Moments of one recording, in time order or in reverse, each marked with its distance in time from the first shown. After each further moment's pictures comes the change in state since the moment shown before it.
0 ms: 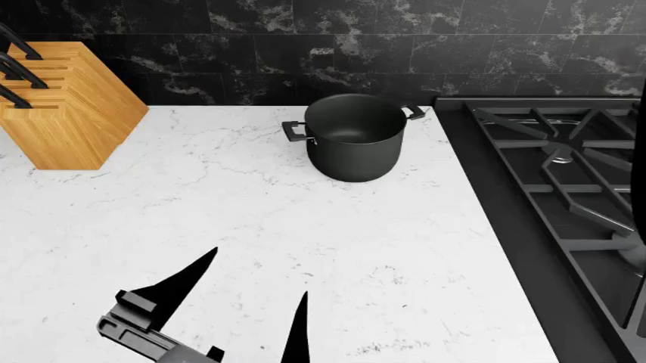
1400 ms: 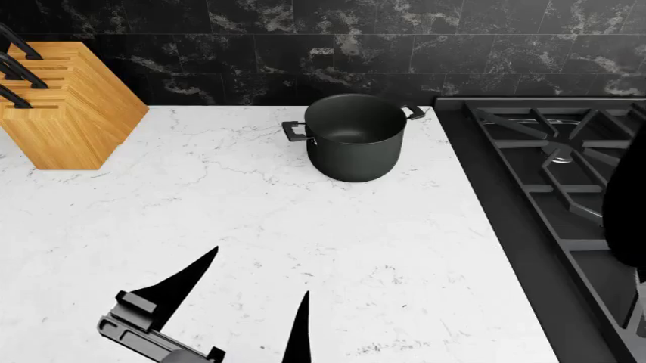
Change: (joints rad) left arm 0.001 0.008 0.003 0.001 0.016 -0.010 -0.008; right arm -0.113 0.026 0.237 -0.434 0.473 0.285 0.549
